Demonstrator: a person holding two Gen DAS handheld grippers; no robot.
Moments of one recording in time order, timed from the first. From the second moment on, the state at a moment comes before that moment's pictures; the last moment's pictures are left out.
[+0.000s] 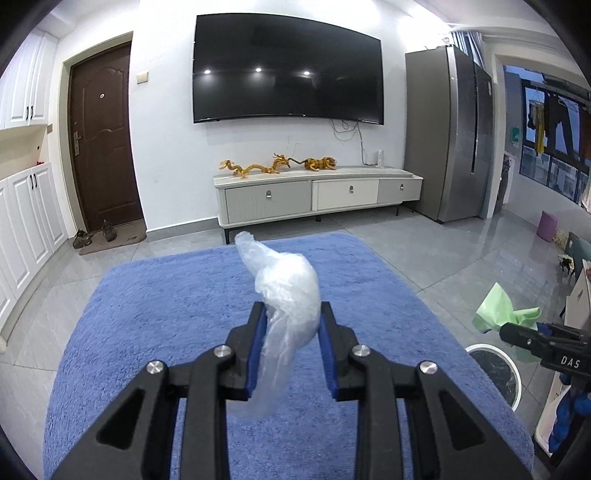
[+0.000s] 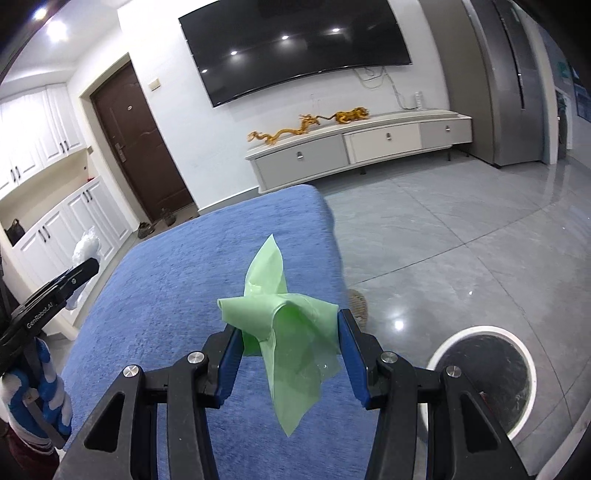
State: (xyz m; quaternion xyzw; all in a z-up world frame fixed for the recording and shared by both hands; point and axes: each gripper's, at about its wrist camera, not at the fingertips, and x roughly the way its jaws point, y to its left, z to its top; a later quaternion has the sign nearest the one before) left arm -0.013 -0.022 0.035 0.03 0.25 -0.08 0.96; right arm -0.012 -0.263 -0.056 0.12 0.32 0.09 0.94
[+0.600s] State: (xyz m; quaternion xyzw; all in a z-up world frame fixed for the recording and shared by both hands) left arm 0.000 -0.145 0.027 0.10 0.27 -0.17 0.94; right arm -0.066 -0.377 -0.080 0.17 0.31 -0.03 0.93
